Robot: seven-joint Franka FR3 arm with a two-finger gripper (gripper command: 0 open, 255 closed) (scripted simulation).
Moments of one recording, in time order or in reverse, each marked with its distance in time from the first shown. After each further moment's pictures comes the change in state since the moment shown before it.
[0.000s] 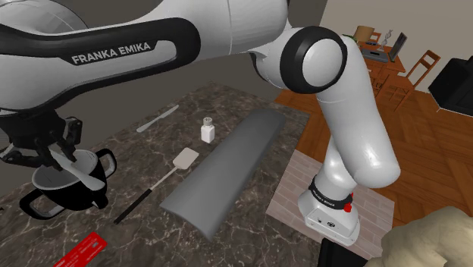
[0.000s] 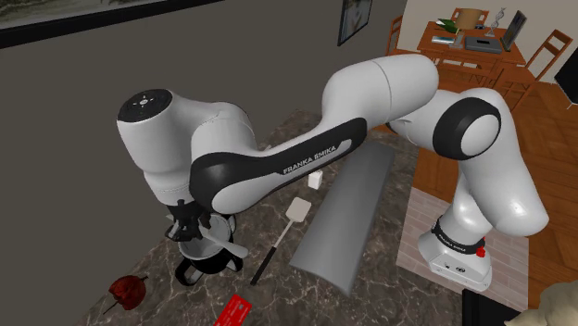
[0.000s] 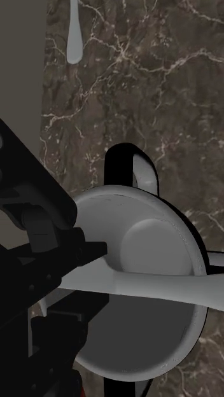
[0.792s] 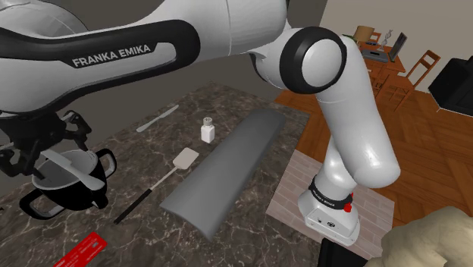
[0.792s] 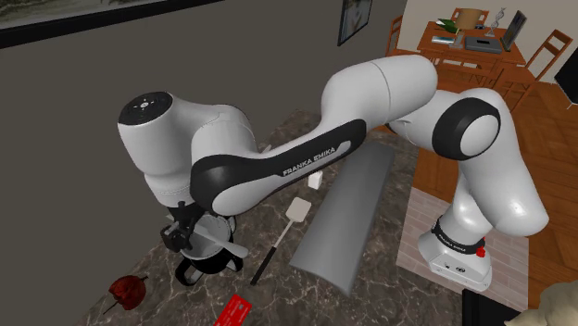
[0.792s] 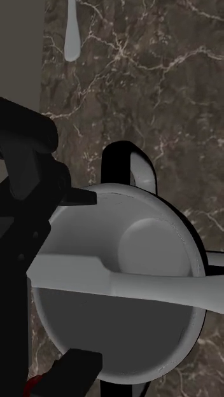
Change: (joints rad) arm 0.000 0.002 0.000 -0.006 -0.001 0.005 0.001
